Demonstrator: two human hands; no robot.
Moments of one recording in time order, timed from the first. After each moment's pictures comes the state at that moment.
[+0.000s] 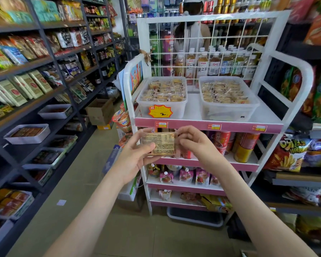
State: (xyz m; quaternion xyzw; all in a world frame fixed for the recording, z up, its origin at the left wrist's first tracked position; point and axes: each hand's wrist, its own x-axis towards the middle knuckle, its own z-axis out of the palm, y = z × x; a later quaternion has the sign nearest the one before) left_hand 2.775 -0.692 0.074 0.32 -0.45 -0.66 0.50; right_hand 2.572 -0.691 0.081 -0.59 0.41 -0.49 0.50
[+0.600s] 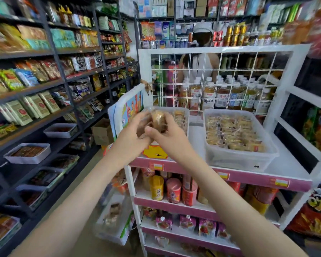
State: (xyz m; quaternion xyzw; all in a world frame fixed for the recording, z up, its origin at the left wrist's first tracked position) left_hand 2.733 -0.830 0.164 0.45 -0.69 -0.30 0.47; right_hand 2.596 -0.836 0.164 -0.70 0.45 -0.48 0.28
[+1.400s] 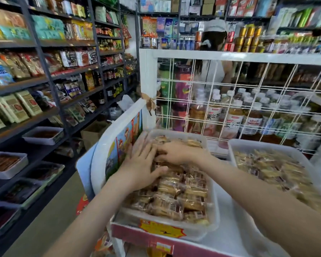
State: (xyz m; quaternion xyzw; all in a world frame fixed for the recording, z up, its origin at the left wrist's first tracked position) left_hand 2.747 -1.068 0.108 0.60 -0.80 -0.03 0.00; right_hand 2.598 -1.126 0.134 -0.89 0.43 -0.01 0.14
